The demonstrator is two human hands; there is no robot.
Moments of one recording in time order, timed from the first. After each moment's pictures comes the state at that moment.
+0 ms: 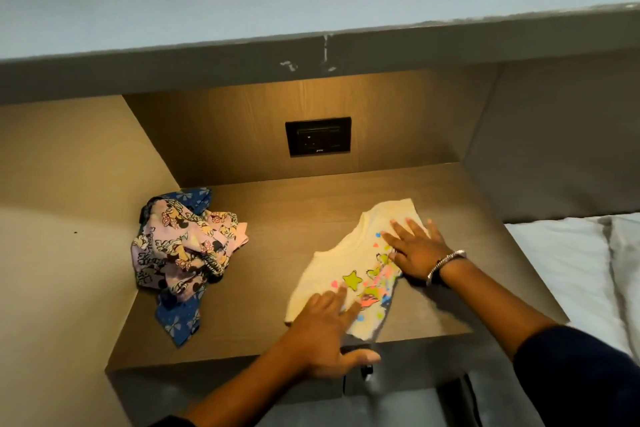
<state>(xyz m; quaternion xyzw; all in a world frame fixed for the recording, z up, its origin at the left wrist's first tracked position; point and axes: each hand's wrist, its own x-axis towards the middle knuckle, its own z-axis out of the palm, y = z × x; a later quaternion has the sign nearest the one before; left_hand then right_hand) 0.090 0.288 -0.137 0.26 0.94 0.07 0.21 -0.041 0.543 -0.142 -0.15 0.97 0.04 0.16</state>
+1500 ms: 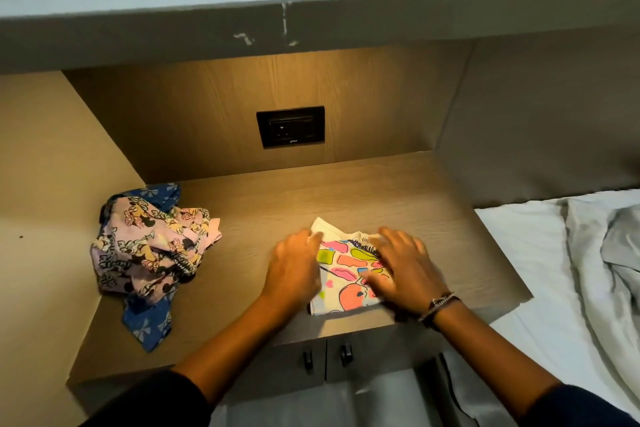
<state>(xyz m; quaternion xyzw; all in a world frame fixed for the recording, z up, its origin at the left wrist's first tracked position) 0.027 0.304 -0.118 0.15 0.98 0.15 -0.01 0.041 0.534 -0.138 -0.13 0.98 -0.14 -0.05</state>
